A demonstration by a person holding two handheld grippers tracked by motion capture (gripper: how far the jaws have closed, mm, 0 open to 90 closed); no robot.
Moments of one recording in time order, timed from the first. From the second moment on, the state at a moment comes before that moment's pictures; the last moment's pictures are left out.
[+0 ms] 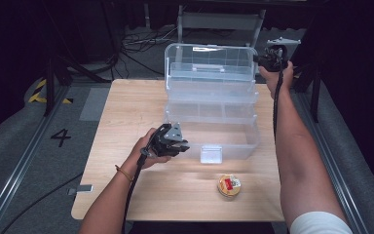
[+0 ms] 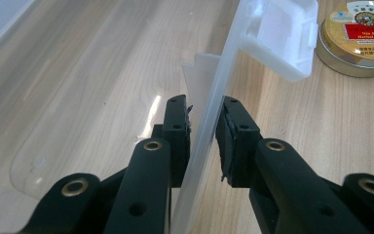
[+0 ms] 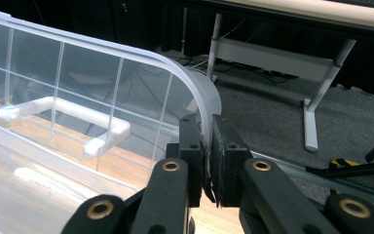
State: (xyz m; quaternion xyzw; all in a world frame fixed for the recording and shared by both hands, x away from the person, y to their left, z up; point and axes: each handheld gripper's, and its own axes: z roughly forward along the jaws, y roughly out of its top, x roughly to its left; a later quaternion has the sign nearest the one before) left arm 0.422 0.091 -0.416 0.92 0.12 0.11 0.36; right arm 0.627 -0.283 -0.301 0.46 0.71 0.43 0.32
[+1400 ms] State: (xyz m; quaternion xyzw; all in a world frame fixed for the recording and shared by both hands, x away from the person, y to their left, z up) left arm 0.426 0.097 -0.418 0.91 0.12 0.09 0.38; right arm 0.564 -0.322 -0.329 0.49 0.74 0.35 0.31
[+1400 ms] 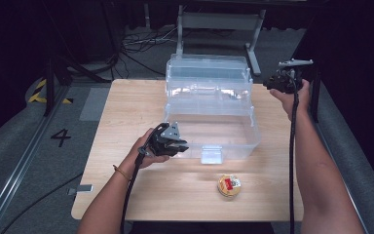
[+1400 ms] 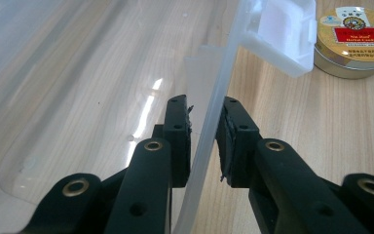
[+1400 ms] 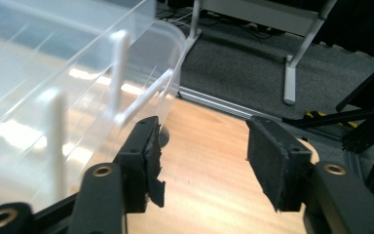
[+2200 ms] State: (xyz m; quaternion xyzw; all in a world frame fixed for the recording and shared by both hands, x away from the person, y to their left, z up) left arm 0.427 0.099 -0.419 0.91 0.12 0.09 0.38; right arm 0.459 -0.319 -0.319 0.39 0.81 0.35 0.27
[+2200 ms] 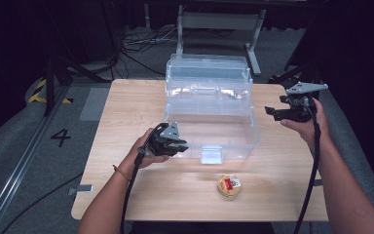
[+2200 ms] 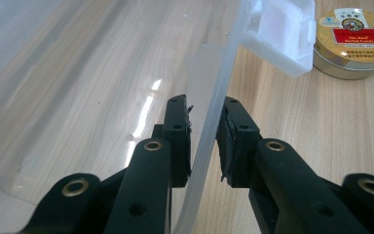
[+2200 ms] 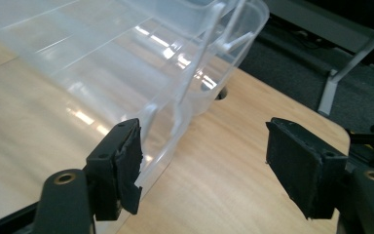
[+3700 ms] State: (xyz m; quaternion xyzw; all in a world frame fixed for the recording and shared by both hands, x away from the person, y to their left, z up) left arm 0.413 0.102 -0.401 0.92 0.13 0.14 0.35; right arm 0.347 -0.253 -0.401 0.26 0.92 0.26 0.12
